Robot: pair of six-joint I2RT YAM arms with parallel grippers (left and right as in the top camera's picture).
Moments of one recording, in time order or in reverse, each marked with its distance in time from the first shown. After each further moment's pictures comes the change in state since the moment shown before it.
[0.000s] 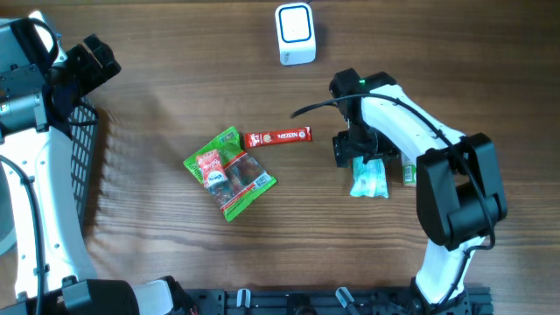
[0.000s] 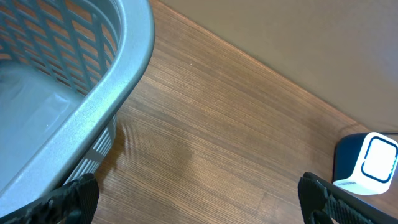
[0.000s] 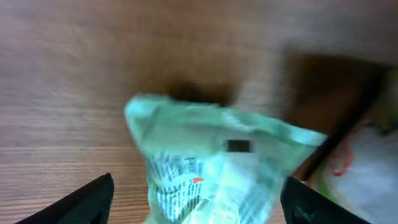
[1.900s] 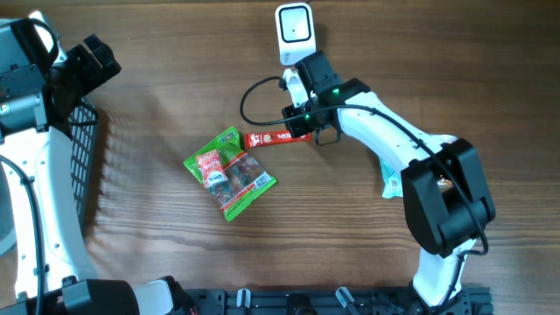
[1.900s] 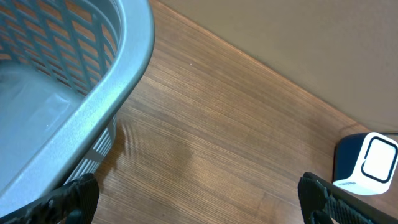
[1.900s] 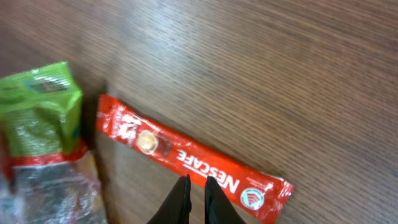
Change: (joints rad) left arm 0.000 0.000 0.000 0.000 0.000 0.000; right arm 0.129 -0.003 -0.006 0.603 -0.396 -0.159
